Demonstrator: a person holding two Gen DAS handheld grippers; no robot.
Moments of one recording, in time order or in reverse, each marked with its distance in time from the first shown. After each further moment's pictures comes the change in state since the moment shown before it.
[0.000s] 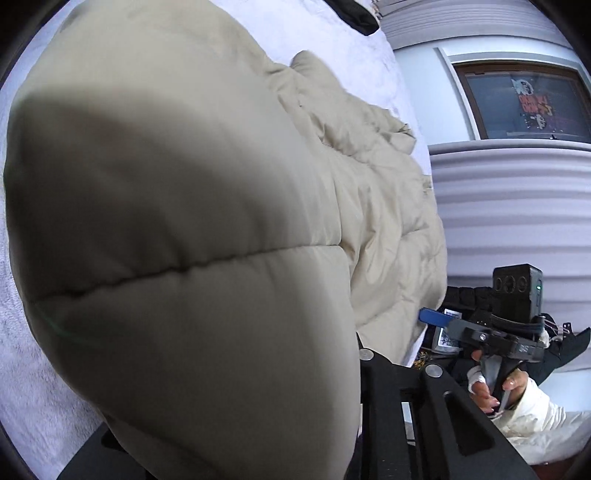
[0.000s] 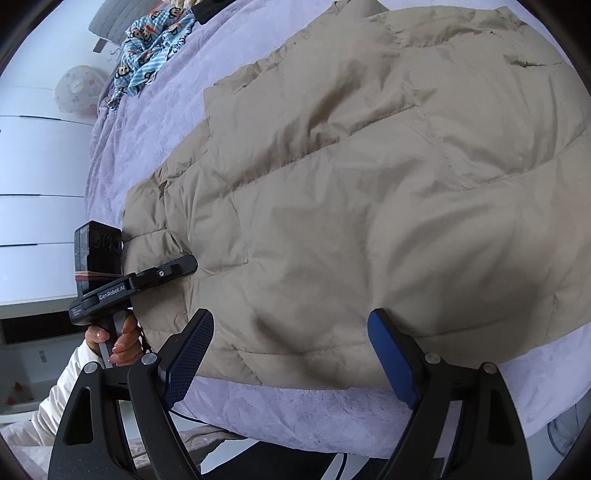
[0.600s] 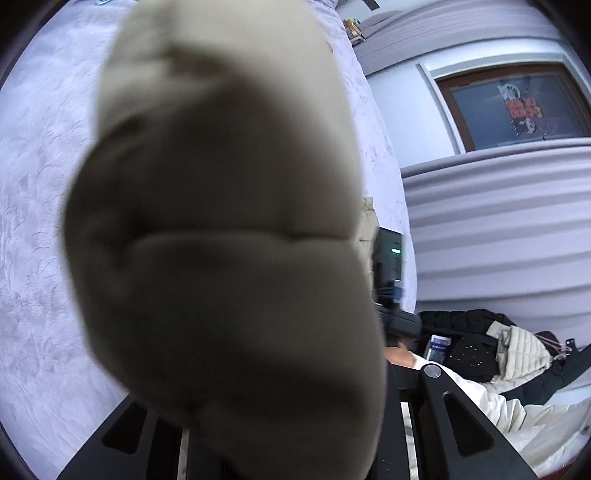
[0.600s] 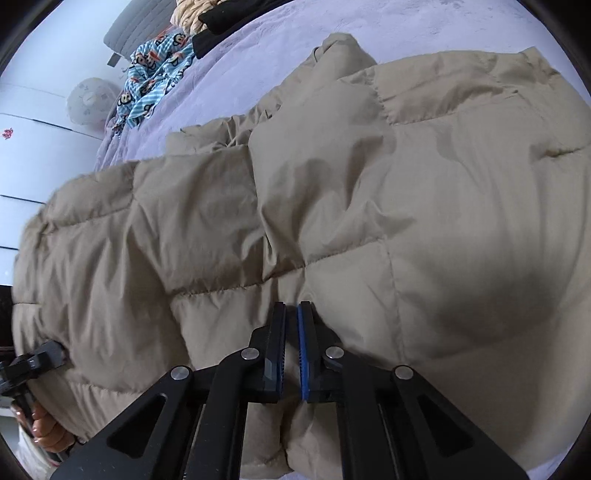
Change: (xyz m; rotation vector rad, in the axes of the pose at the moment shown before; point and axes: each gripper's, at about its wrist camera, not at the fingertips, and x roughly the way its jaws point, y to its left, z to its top) left arm -0.026 -0.176 -0.018 0.016 -0.111 0.080; right arm 0.023 -0.044 0.074 -0.068 -0.063 0.030
